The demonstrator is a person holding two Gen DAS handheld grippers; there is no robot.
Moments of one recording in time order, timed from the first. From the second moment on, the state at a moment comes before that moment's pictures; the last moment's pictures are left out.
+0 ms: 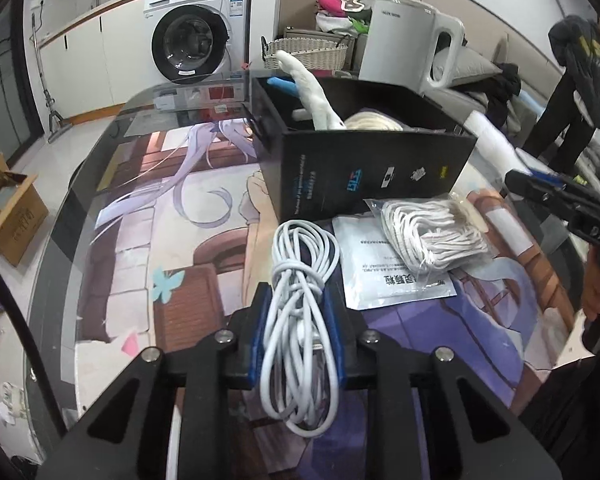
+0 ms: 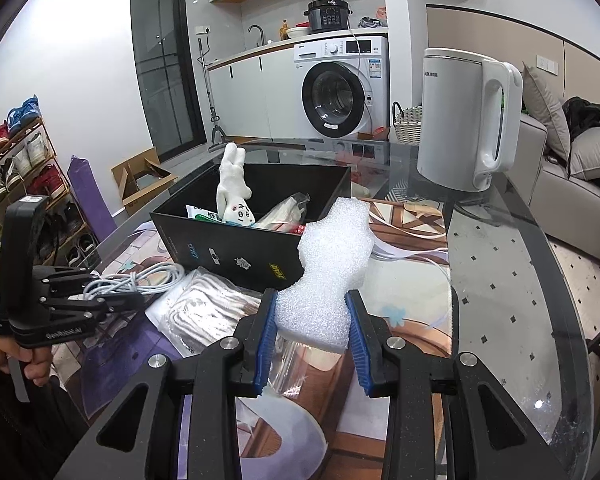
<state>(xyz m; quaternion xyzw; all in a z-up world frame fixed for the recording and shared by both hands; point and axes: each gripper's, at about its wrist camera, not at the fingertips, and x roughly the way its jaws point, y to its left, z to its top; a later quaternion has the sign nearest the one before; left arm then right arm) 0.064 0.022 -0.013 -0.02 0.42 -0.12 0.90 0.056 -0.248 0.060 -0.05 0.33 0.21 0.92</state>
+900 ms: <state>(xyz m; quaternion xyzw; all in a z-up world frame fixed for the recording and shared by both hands) 0.053 0.037 0.045 -0.10 0.30 -0.16 0.94 0.043 -0.238 0.088 -0.05 0.28 0.24 0.93</state>
